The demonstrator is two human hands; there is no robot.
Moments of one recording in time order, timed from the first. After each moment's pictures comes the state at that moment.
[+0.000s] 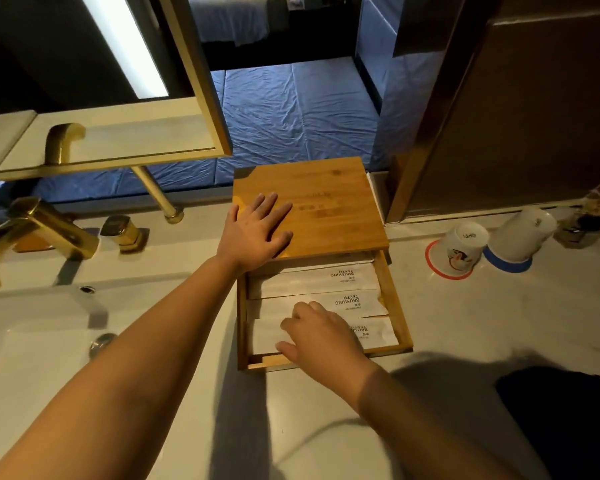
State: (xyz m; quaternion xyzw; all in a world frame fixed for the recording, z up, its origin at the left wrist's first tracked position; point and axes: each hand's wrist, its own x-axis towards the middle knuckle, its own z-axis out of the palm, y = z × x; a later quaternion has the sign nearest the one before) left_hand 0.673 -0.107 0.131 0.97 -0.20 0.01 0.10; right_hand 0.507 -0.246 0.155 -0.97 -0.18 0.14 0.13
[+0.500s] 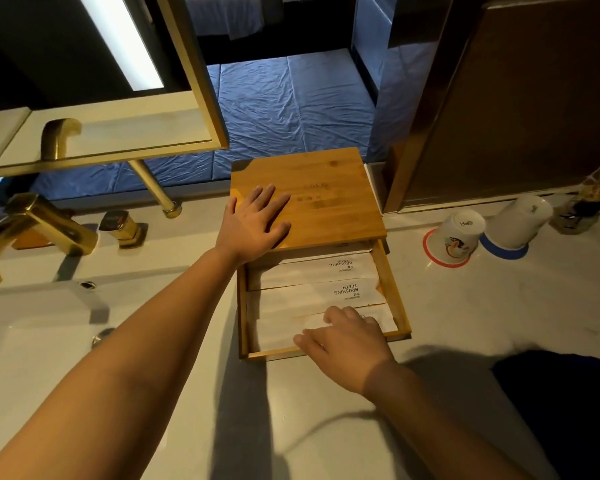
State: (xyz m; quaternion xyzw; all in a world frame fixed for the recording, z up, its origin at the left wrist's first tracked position) left_hand 0.671 -0.106 0.133 0.97 -0.20 0.01 0.11; right_hand 0.482 -0.277 0.148 -0.96 -0.10 0.24 0.11
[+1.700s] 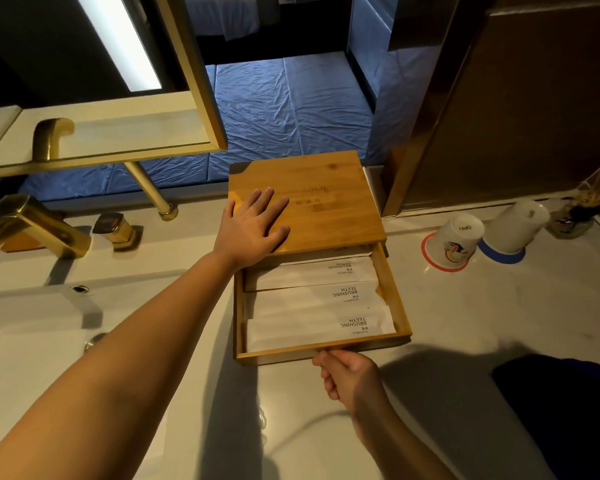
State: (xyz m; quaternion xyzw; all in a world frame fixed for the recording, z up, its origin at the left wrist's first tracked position) left_hand 0.674 -0.105 0.129 0.97 -0.21 0.01 0.10; right_hand 0.448 -0.267 0.097 -0.62 0.33 0.21 0.68
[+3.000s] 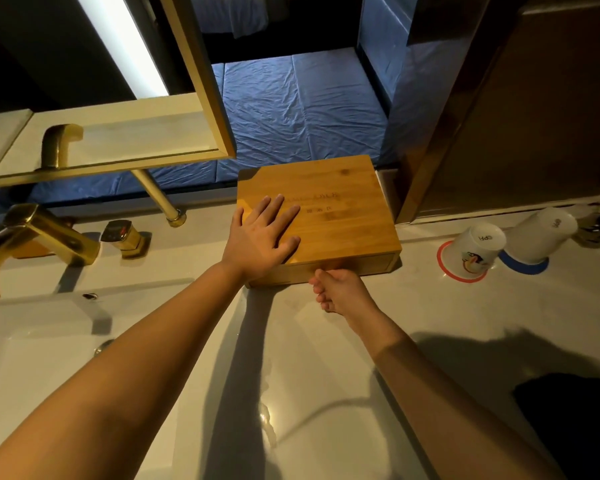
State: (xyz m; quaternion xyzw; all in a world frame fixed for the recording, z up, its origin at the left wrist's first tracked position) left_hand 0.675 -0.103 0.128 0.97 -0.22 0.01 0.09; right_hand 0.592 -0.269 0.091 -0.70 0.22 0.20 0.65
